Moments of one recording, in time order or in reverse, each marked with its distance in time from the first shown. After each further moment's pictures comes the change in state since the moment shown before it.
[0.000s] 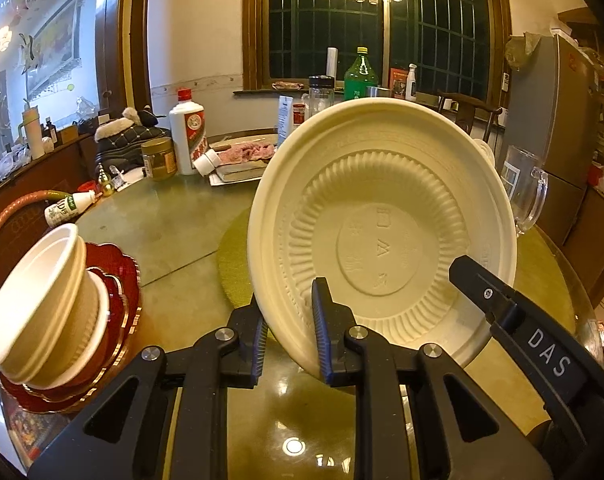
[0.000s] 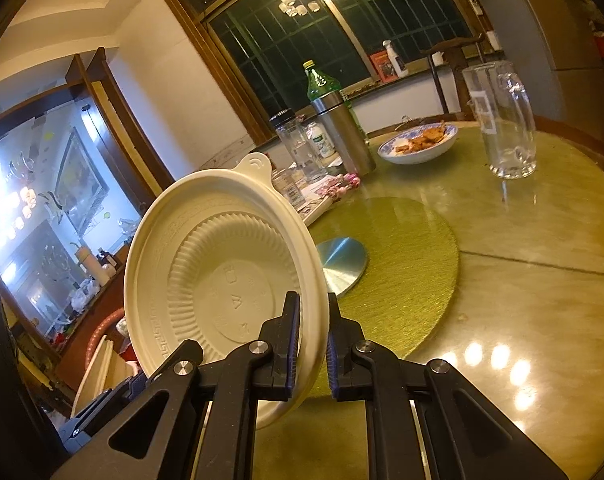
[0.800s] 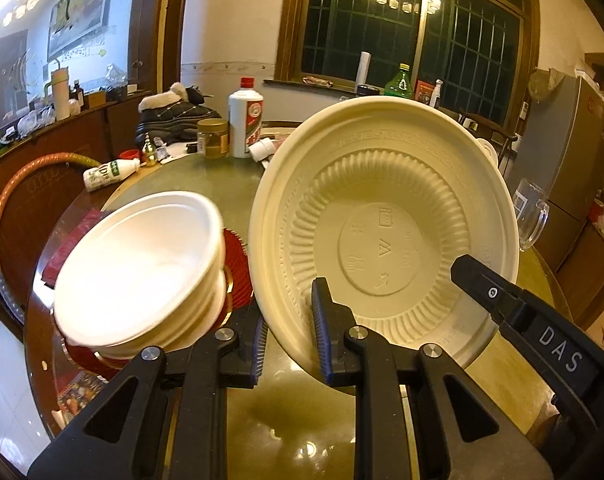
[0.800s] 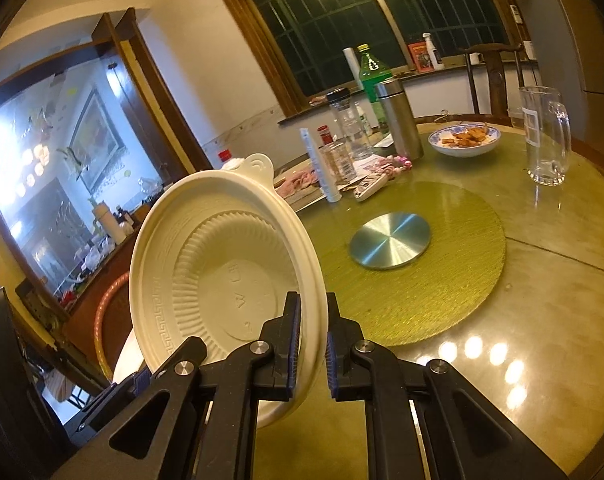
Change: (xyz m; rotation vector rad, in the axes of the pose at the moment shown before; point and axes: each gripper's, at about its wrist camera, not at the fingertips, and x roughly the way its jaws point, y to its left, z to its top) left arm -0.046 0.093 -0.010 -0.131 0.042 -0.011; right arm -0.027 0.097 -0.023 -0.123 0.098 0.014
